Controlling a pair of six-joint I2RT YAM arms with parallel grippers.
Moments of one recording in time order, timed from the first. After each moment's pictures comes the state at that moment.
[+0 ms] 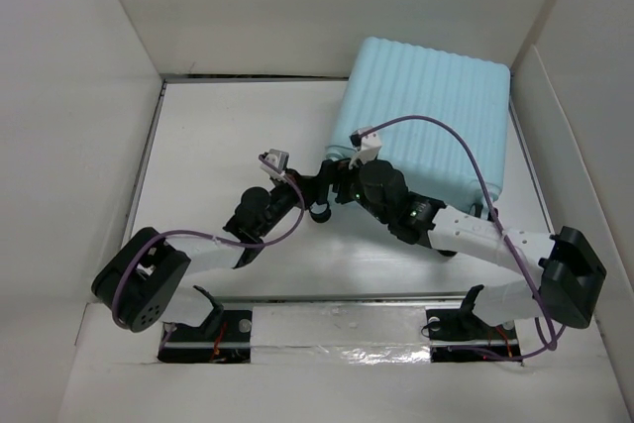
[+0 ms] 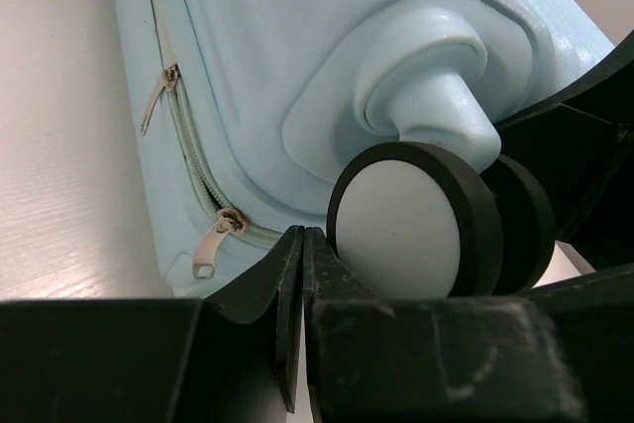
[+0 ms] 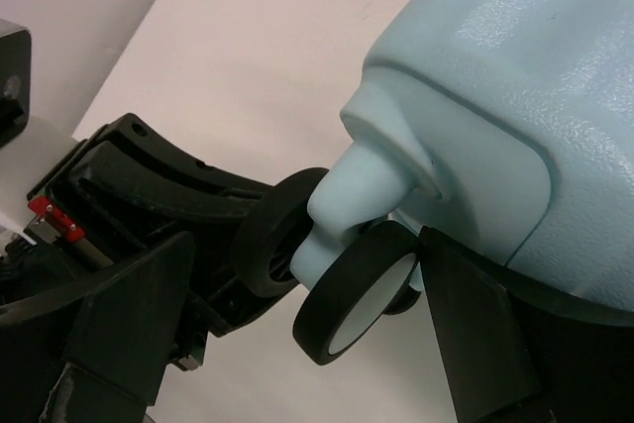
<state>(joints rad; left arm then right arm) -0.68 1.35 0.37 0.98 0.03 -0.56 0.94 1.33 0.91 0.16 0.33 0.47</state>
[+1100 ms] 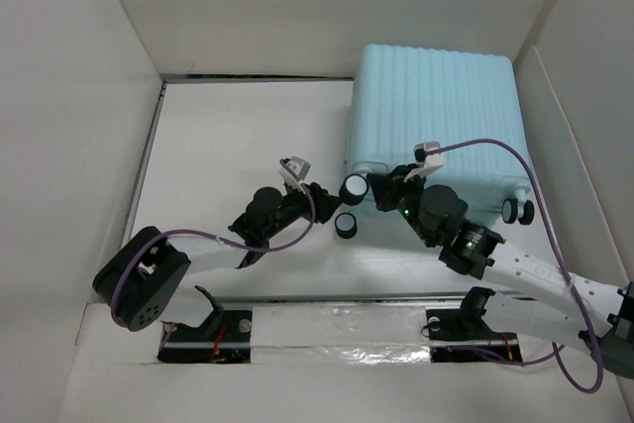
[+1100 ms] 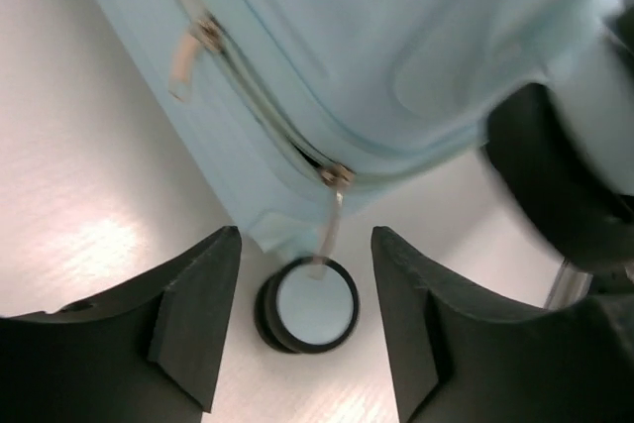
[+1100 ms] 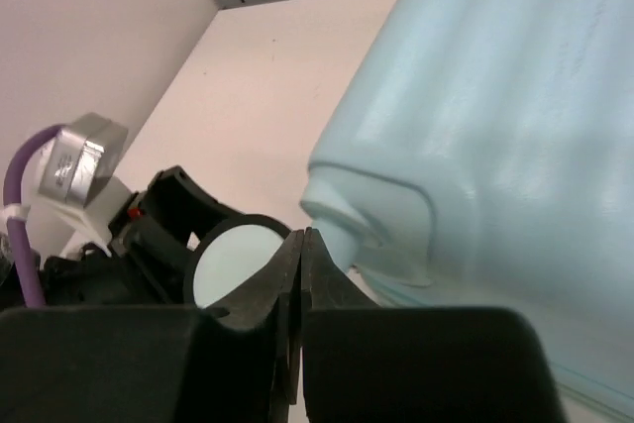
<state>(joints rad) -0.73 1.35 0.41 0.82 0.11 -0.46 0.93 0.92 0.67 0.16 0.46 0.46</state>
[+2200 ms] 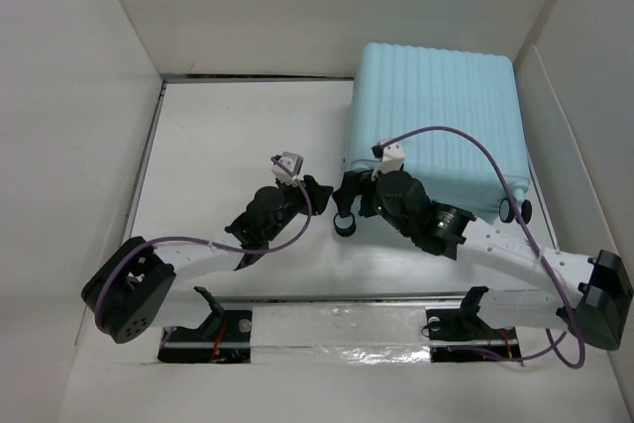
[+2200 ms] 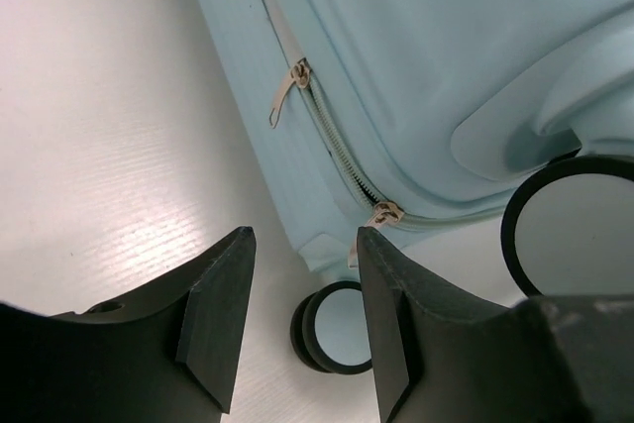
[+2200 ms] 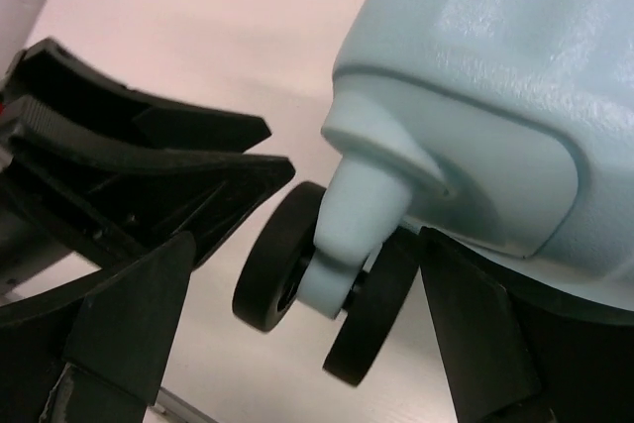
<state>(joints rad) -0.78 1.28 0.44 0.69 -0.13 -0.44 0.96 1.13 0.85 -0.12 0.40 0.51</state>
